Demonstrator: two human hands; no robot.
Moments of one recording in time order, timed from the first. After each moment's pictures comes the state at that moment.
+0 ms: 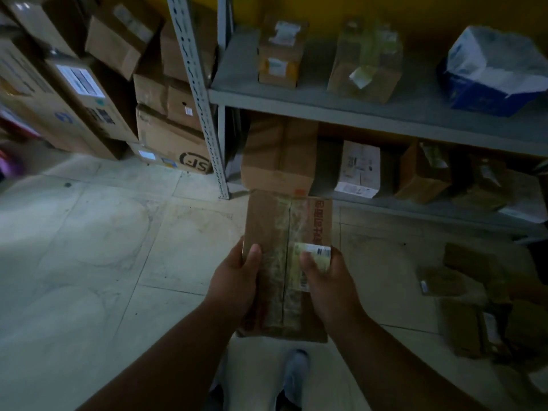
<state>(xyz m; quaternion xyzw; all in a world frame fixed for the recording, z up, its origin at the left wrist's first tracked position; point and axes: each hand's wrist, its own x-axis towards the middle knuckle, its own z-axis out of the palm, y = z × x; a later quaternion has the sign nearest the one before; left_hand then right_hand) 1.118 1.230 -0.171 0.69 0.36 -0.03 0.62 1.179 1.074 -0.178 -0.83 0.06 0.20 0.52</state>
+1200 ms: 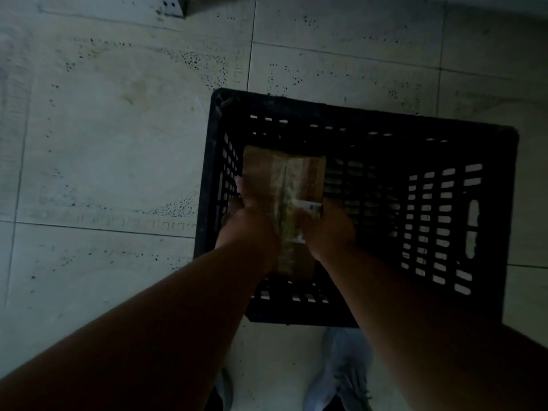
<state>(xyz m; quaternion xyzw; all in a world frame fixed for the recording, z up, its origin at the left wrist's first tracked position) 1.201 1.278 -0.743 0.83 0.29 -0.36 0.30 1.243 1.146 -0.781 -0.87 0.13 0.35 0.32</state>
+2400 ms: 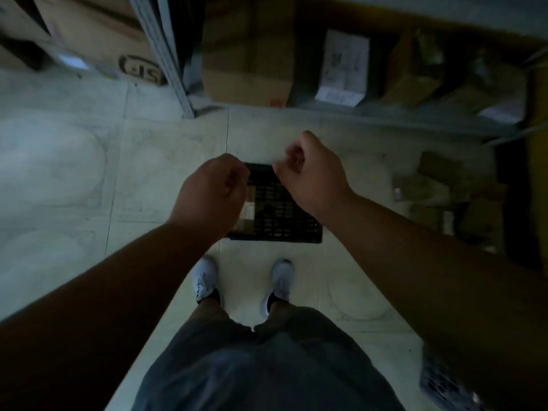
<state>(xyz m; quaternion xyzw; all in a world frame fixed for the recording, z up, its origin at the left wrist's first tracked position) 1.139 1.255 -0.175 0.90 0.14 -0.01 0.42 1.226 1.092 -0.174 -0.91 -0.14 0.15 0.37</state>
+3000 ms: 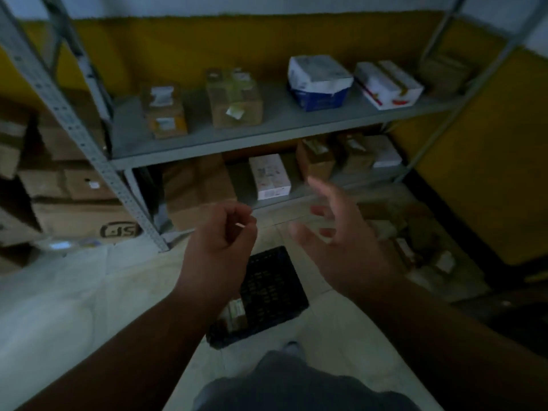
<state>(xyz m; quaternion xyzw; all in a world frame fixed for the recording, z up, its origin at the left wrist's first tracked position) 1.100 1.200 0.018 0.81 0.00 0.06 0.59 1.098 1.011 0.039 -0.89 -0.05 -0.05 0.46</state>
